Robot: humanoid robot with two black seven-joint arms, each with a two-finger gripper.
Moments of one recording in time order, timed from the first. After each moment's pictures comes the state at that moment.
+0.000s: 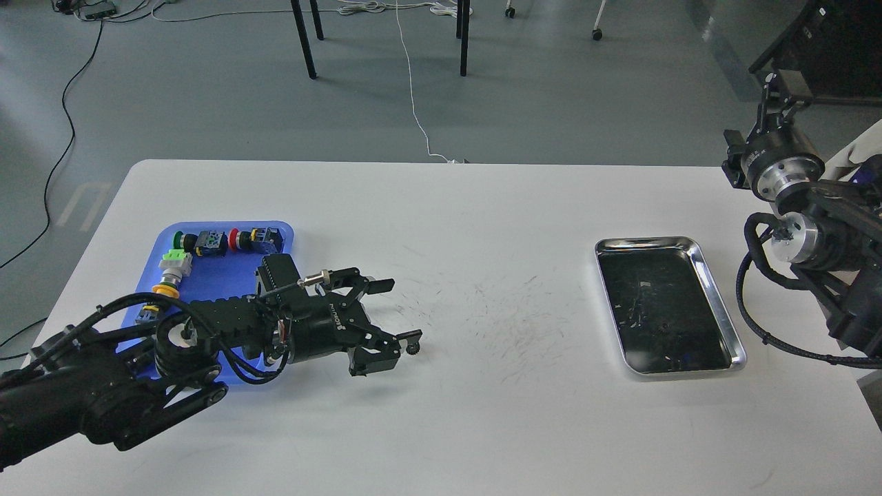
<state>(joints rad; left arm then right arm) -0.62 0.46 -0.32 -1.18 2.17 0.18 -0.42 0.87 -0.52 0.45 0.75 -0.09 -0.18 0.31</state>
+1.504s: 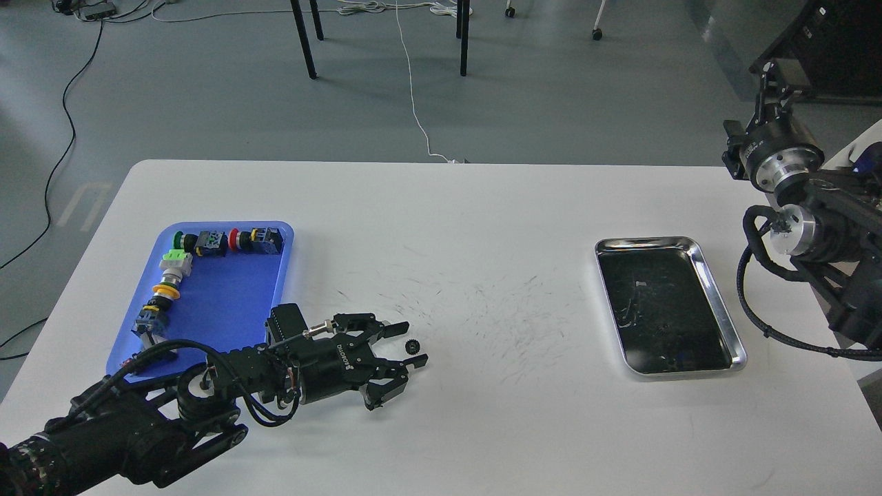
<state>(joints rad) -0.51 0.32 -0.32 -0.95 2.18 0.37 -0.49 0.90 -0.51 0.44 0.75 -0.10 -0.18 0.31</state>
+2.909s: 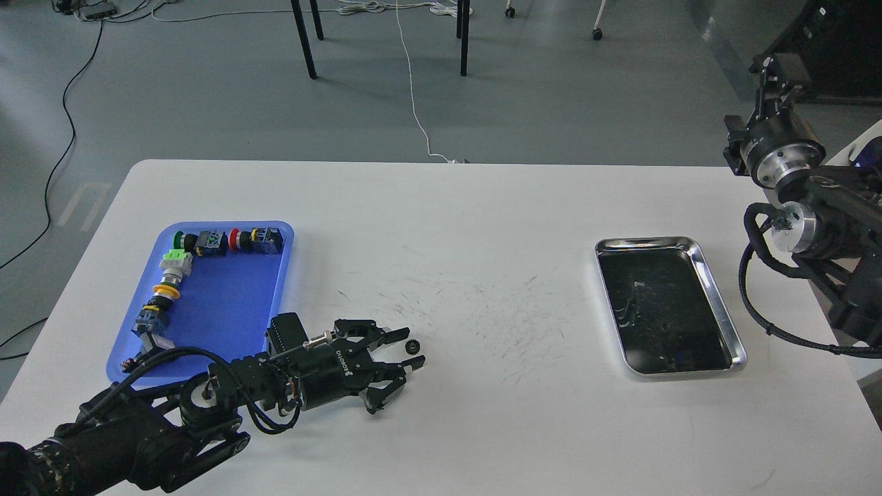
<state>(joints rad) -0.50 0.29 -0.29 -0.86 2.18 0.43 -0.49 0.90 -0.51 0.44 0.75 -0.12 -0.18 0.31</state>
